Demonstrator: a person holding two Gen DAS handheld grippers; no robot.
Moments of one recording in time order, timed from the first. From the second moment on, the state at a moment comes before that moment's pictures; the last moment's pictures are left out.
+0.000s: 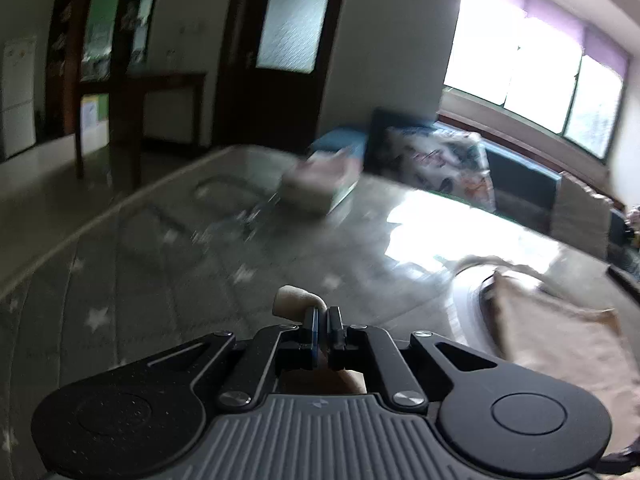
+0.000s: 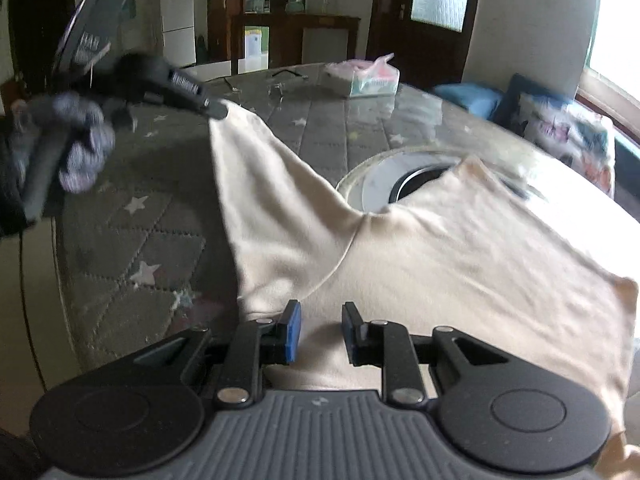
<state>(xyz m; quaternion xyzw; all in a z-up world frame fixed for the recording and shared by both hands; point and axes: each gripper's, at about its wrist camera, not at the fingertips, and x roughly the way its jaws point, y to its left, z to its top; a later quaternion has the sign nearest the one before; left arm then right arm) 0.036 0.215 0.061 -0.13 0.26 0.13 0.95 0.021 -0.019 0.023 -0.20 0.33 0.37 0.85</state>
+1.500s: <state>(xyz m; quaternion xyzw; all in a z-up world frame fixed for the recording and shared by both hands) 0.031 0.050 0.066 0.05 0.33 -0.13 0.93 0.045 -0.214 0.046 -0.01 0.36 0.20 0.91</state>
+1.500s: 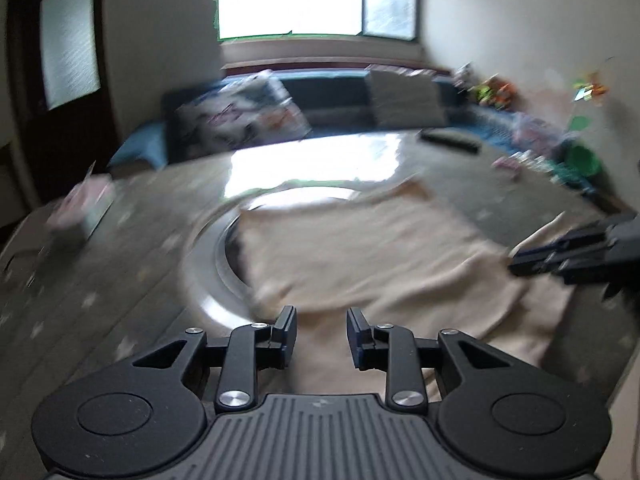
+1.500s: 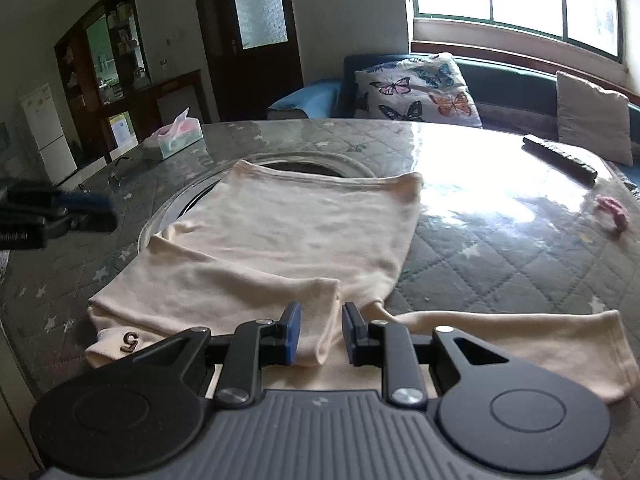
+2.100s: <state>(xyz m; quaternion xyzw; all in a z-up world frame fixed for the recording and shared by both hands) 0.096 0.065 0.022 -0.01 0.37 -0.09 0.92 0.069 -0.195 0.021 -0.02 0.38 0.18 0.91</state>
